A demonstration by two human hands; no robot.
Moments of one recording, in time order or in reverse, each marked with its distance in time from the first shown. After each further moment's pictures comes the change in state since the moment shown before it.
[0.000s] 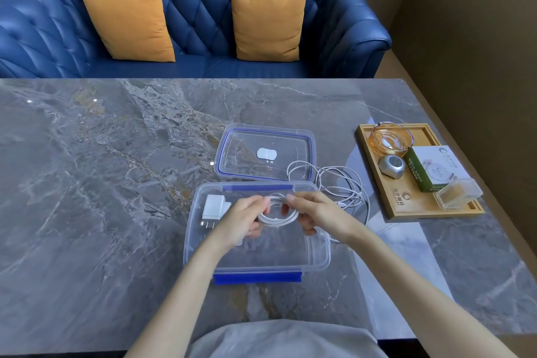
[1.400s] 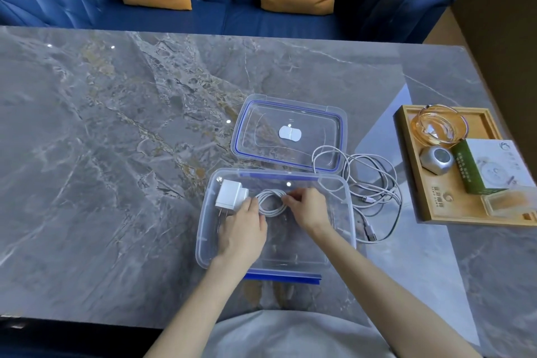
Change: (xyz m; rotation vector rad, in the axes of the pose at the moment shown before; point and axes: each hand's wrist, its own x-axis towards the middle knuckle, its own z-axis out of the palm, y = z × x) left_hand 0.011 -0.046 -0.008 1.130 0.288 -0.321; right_hand 0.099 0.070 0.037 -0.428 0.469 0.191
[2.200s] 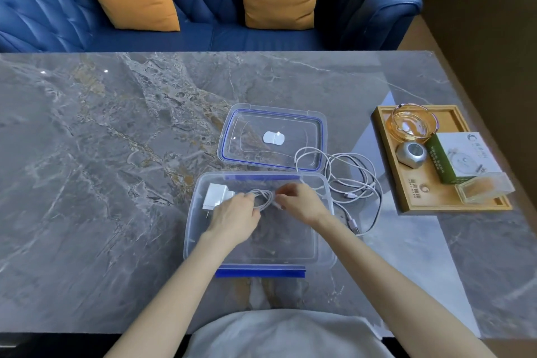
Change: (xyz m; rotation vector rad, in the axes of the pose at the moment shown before) left_hand 0.016 0.011 -0.018 0.142 -0.039 0.155; right_hand -0.018 -0.014 -0.042 0.057 -0.200 -0.071
